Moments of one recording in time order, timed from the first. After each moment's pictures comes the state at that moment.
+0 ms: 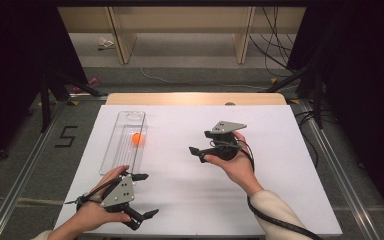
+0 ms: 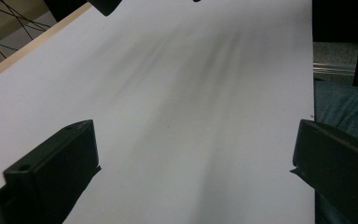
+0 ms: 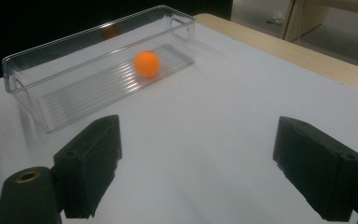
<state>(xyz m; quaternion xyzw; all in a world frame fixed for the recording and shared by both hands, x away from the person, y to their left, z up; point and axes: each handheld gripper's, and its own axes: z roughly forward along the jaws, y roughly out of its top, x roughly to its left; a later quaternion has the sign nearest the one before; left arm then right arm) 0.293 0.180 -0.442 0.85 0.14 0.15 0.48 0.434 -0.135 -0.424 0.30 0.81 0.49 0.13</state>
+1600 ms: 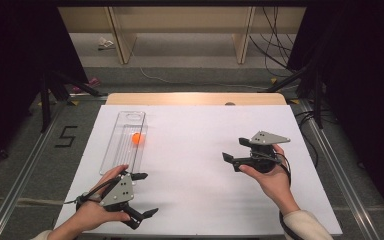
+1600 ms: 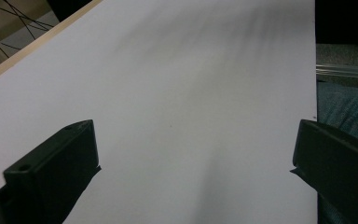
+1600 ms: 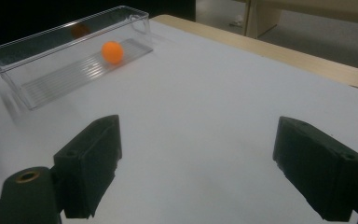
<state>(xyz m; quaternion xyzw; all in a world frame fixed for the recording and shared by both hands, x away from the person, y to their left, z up) 0.295 0.181 -0.441 0.85 0.14 0.15 0.48 0.392 -0.223 -0.418 0.35 0.78 0.49 0.17</state>
